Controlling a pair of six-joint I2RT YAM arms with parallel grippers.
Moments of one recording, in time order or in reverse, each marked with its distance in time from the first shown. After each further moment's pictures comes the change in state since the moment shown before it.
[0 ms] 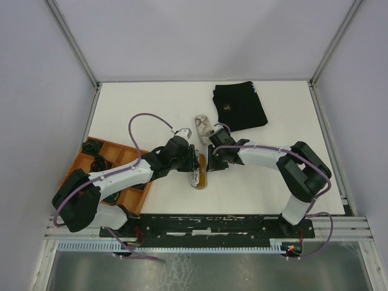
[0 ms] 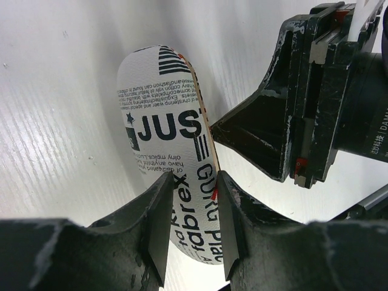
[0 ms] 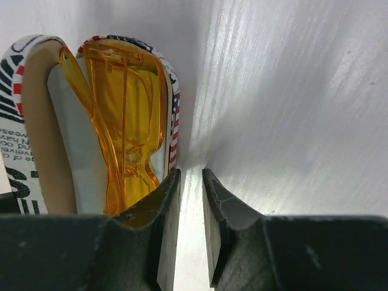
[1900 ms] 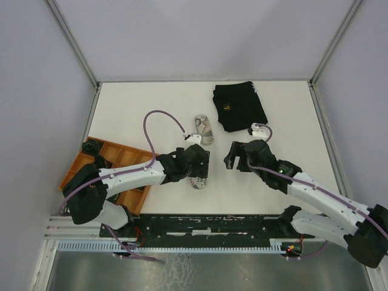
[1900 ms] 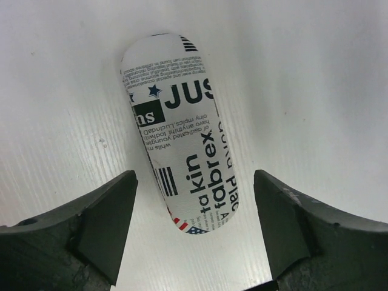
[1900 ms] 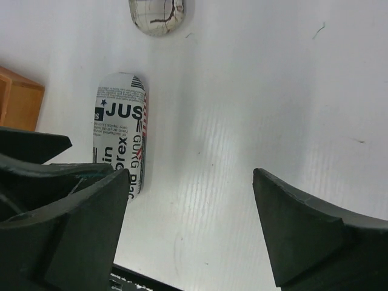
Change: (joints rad) left arm -0.182 0.079 0.135 -0.181 -0.297 -0.020; right arm -0.001 -0.682 -0.287 -0.067 0.333 0.005
